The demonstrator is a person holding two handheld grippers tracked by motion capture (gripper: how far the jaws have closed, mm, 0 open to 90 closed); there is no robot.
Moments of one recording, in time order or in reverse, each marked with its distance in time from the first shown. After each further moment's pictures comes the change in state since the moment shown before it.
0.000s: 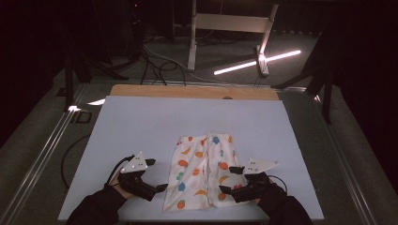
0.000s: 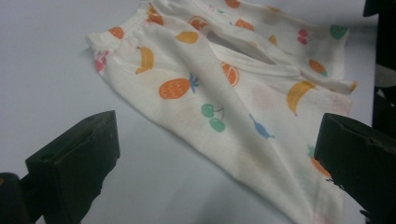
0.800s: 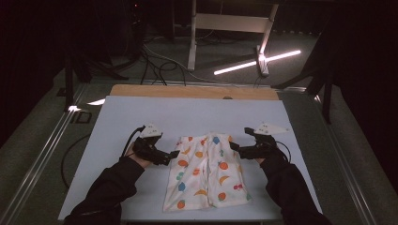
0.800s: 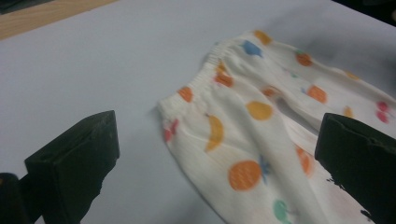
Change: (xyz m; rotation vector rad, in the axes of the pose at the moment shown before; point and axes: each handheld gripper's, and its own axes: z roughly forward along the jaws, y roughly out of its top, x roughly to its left) left arm 0.050 0.070 0.038 -0.001 0.163 -0.103; right arm -0.094 0.046 0.004 -0.126 -0.245 0.069
